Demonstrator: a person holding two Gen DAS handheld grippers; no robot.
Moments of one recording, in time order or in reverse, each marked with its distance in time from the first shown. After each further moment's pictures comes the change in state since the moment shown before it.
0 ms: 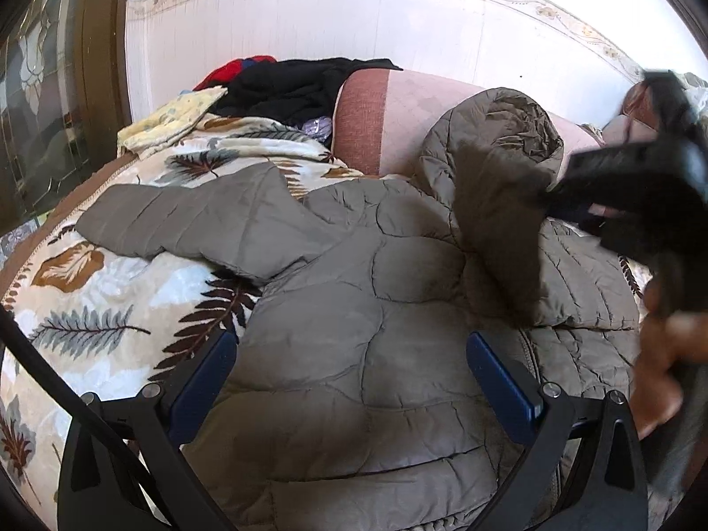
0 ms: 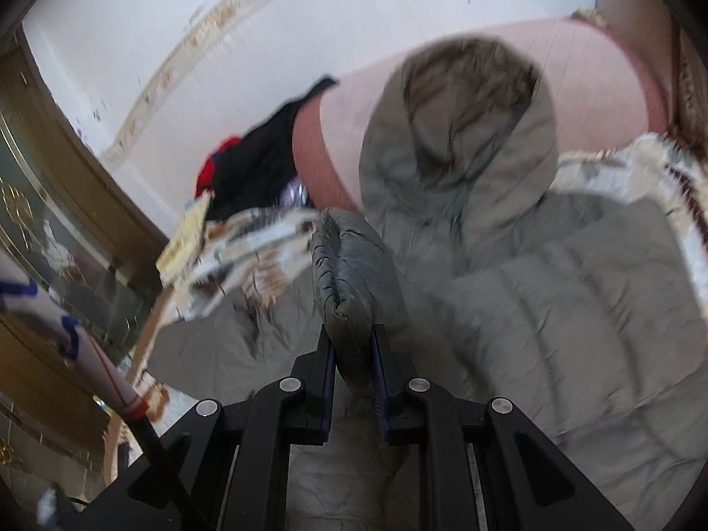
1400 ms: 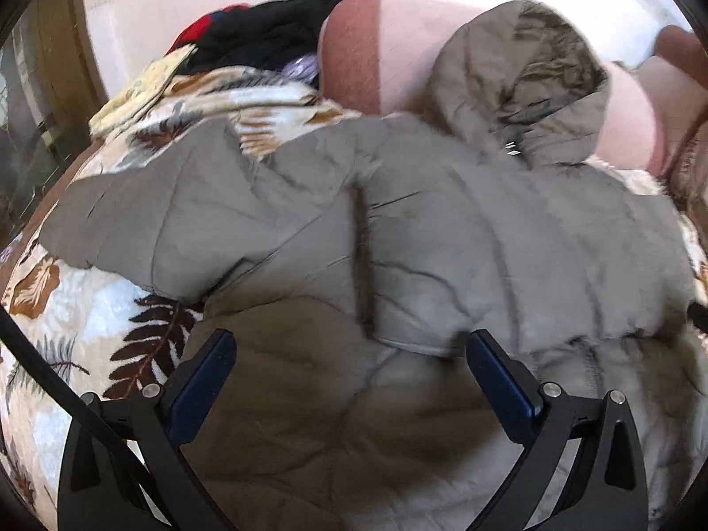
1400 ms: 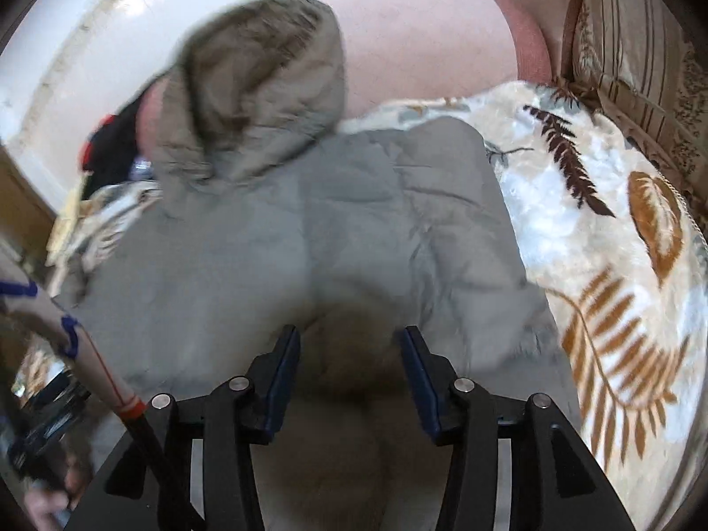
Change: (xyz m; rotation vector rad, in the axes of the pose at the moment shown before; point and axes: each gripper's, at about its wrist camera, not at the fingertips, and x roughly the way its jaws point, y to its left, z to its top) left arm 0.103 -0.031 0.021 0.085 0.169 0.067; right arm -0.053 -0.153 -0.033 0.025 0.076 -0.300
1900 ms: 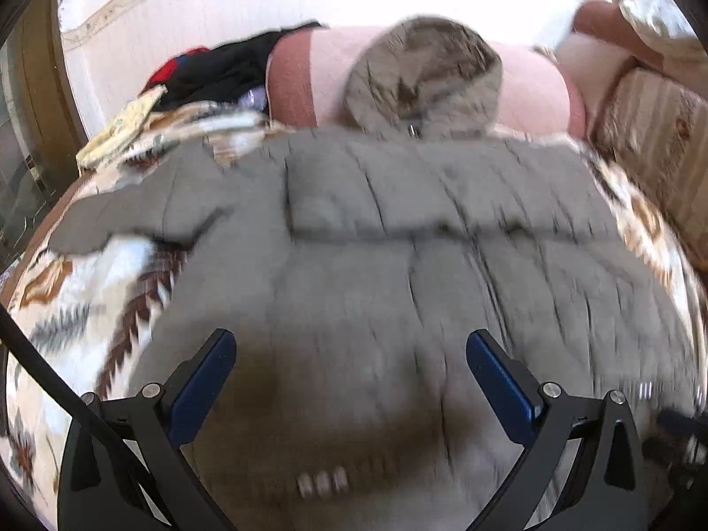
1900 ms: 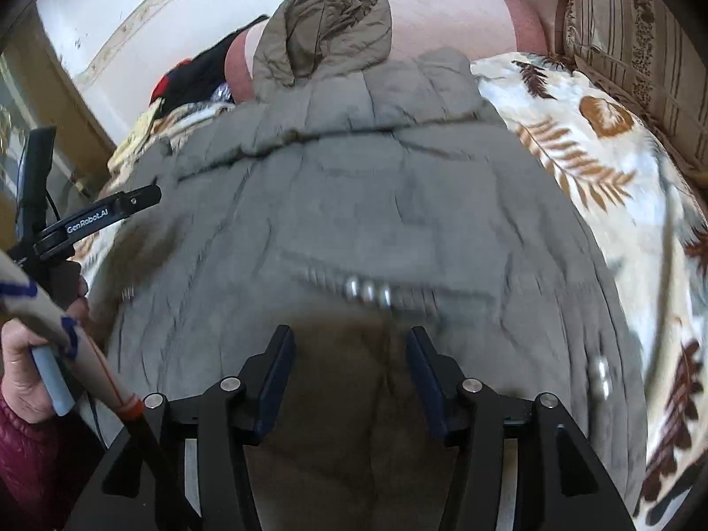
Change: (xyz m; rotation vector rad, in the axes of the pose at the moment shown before) left arm -0.087 -0.035 -0.087 0.130 -0.041 -0.079; right arm -0.097 -0.002 -0.184 -0.118 0.040 0.077
